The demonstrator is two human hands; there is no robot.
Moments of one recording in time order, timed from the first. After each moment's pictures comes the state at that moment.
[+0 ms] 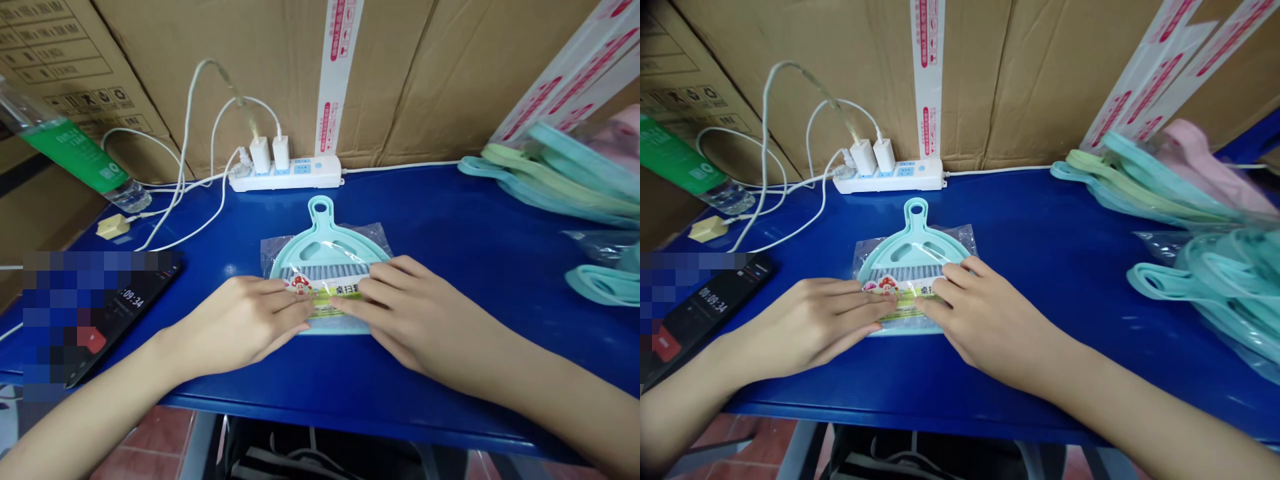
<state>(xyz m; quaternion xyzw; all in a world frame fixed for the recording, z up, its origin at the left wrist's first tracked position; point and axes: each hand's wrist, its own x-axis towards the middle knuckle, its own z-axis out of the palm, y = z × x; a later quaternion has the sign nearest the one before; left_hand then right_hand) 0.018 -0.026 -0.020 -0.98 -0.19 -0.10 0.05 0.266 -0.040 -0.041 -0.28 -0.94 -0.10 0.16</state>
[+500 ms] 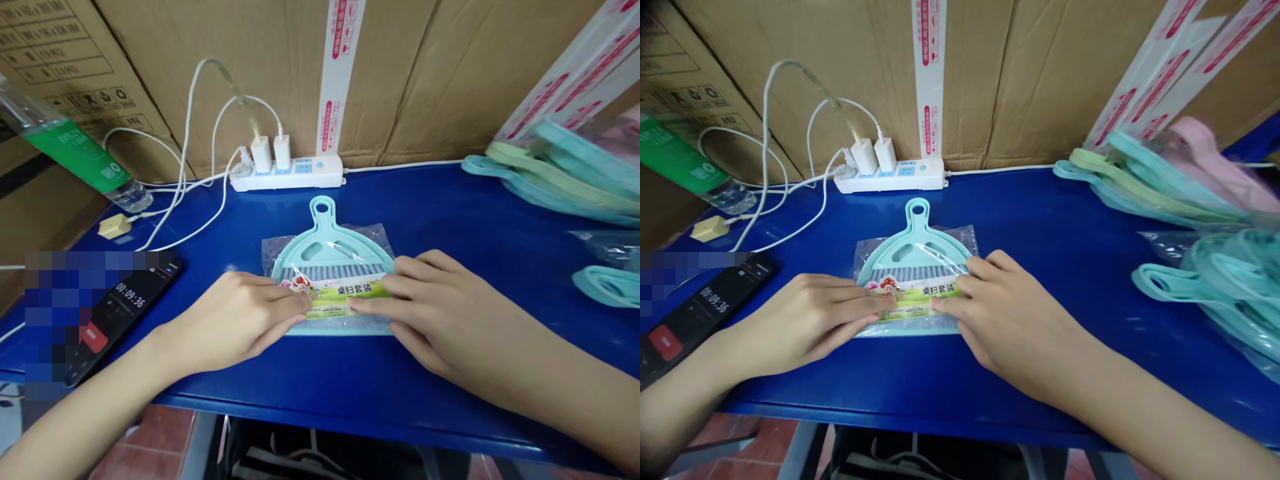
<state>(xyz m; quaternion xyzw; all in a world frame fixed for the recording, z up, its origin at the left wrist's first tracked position) 0.014 -0.023 -0.017 -0.97 -0.23 -0.09 -0.03 0.277 -0.044 -0.034 -0.35 -0.92 -0.05 0.17</state>
